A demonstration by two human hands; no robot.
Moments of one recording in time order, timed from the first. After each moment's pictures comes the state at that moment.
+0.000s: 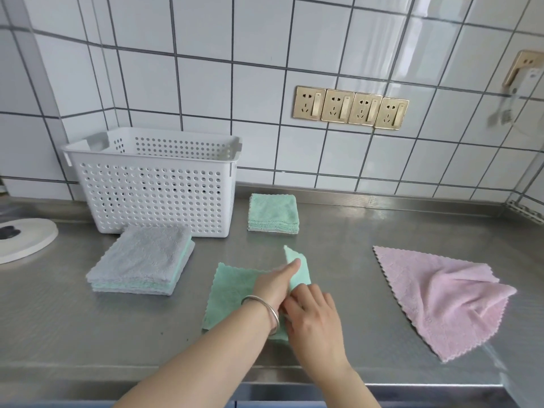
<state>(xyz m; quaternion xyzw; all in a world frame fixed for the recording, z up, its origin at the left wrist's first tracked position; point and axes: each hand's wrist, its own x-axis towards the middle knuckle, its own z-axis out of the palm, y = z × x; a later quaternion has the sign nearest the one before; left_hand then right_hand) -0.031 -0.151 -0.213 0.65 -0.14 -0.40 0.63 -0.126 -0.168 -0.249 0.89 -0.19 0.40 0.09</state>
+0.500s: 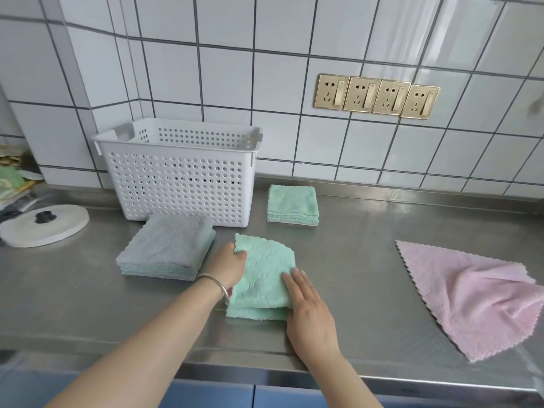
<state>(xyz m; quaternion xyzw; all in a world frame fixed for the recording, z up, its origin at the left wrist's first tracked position) 0.070 -0.095 -0.221 0.88 -0.27 -0.13 0.37 -0.096 -0.159 -0.277 0.92 -0.28 0.25 -0.11</state>
